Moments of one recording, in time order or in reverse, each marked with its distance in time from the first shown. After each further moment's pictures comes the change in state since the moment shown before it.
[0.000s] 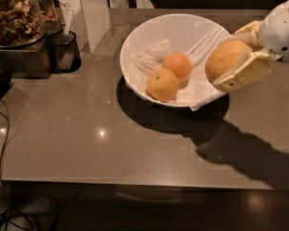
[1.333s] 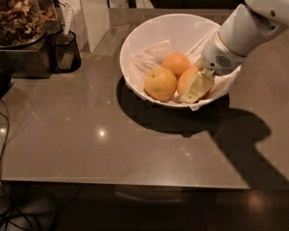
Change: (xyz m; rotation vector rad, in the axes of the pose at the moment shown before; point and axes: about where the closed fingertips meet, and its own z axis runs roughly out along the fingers) arm 0.046 -0.015 0.124 -0.165 0.328 0.152
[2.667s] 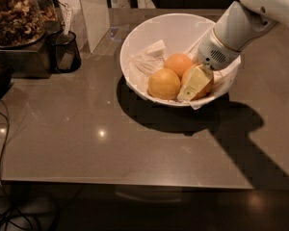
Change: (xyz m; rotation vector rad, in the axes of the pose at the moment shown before) arm -0.007 -0.017 0.009 -0.013 0.009 0.021
